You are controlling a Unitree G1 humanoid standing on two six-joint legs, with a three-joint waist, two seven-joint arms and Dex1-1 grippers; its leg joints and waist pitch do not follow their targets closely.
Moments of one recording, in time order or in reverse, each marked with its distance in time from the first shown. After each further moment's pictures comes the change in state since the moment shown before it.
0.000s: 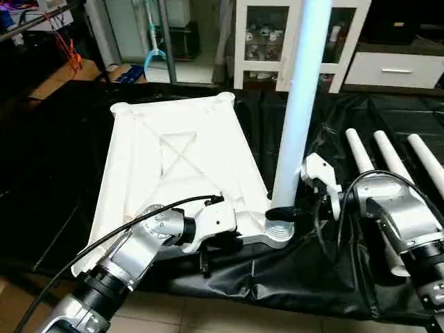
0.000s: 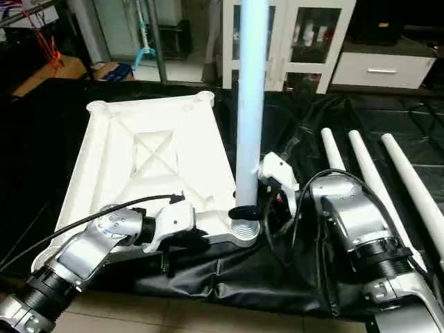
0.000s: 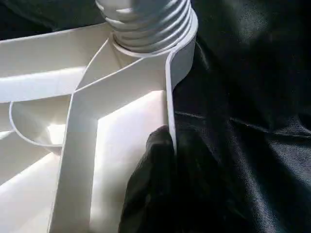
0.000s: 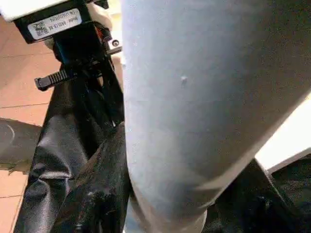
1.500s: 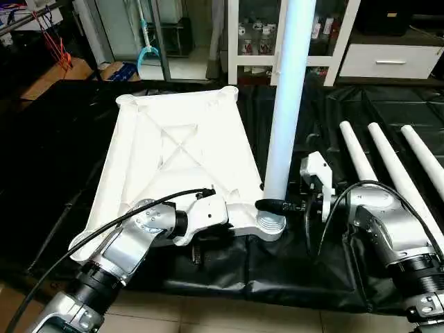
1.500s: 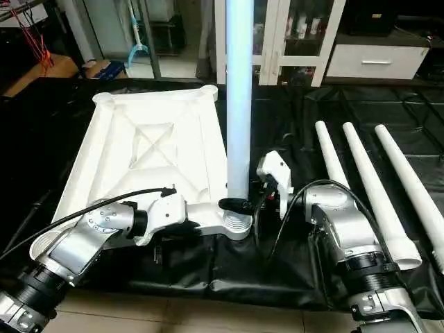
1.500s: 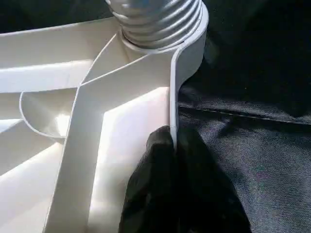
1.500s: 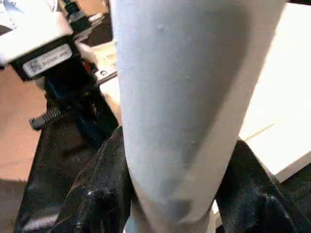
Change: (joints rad) left arm -0.011 0.016 0.032 0.008 0.012 -0.016 0.003; right arm 0.060 0.129 -0.129 -0.014 0.084 0.027 -0.115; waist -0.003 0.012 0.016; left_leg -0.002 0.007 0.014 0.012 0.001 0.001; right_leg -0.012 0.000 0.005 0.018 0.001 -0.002
